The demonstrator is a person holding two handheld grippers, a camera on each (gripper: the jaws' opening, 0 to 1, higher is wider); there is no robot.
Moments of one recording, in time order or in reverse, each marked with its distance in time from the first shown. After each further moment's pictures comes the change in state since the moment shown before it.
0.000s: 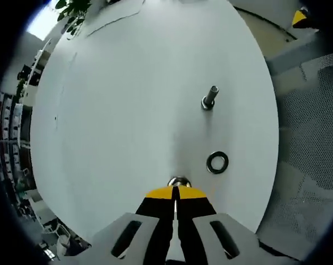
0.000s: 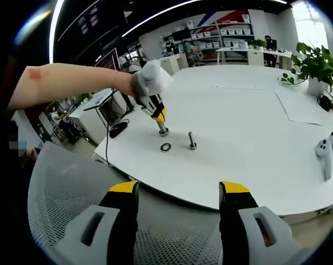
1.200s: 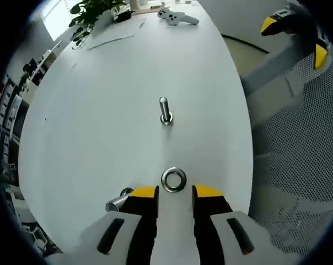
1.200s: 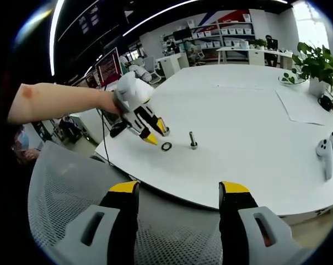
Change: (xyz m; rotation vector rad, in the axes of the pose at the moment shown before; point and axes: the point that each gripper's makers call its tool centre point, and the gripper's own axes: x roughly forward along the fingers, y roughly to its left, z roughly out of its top) left arm 0.015 -0.067 0.010 -0.039 -0.223 -0.081; right arm 0.000 0.000 -0.001 0.000 0.003 0.004
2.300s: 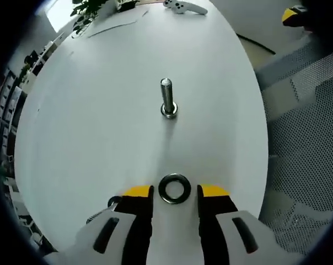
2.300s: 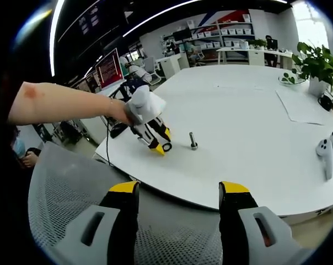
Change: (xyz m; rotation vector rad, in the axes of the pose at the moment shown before) left arm 0.032 0.002 -0.004 -0.040 0.050 -0.008; right arm 0.001 0.000 0.001 0.002 -0.004 0.003
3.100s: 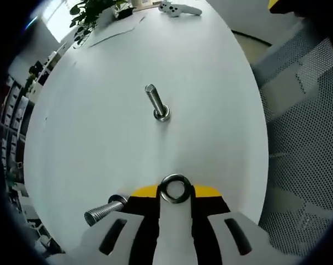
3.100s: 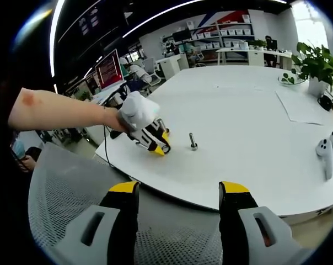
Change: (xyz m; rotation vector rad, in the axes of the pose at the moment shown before) left arm -0.004 -0.006 0.001 0.038 -0.033 0.095; right arm 0.000 0.000 0.000 0.002 -0.006 -0.001
